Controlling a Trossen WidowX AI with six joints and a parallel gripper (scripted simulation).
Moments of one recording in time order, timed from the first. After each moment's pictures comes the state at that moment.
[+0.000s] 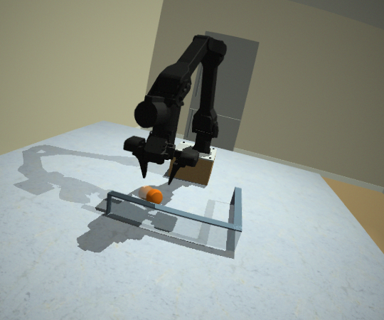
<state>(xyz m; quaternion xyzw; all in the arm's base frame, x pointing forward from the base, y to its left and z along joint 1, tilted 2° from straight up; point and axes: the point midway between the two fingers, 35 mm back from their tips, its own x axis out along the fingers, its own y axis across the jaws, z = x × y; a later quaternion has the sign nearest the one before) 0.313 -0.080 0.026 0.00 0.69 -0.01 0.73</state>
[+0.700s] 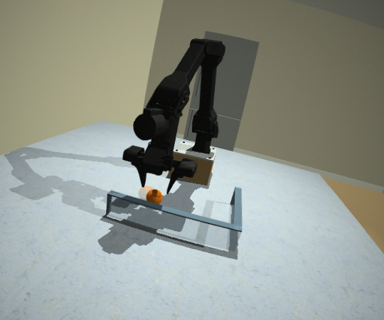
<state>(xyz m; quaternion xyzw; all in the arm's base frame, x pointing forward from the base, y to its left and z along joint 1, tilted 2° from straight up) 0.313 -0.080 -0.002 0.00 0.69 -0.01 0.73</state>
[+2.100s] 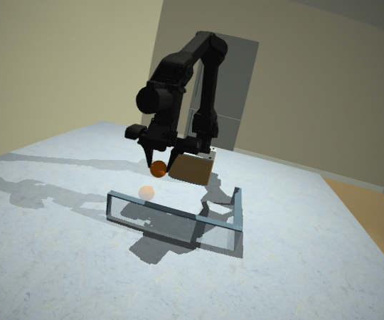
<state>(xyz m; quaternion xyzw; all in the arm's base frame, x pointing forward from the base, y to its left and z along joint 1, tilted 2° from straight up) 0.312 -0.079 0.059 0.00 0.70 -0.01 0.72</state>
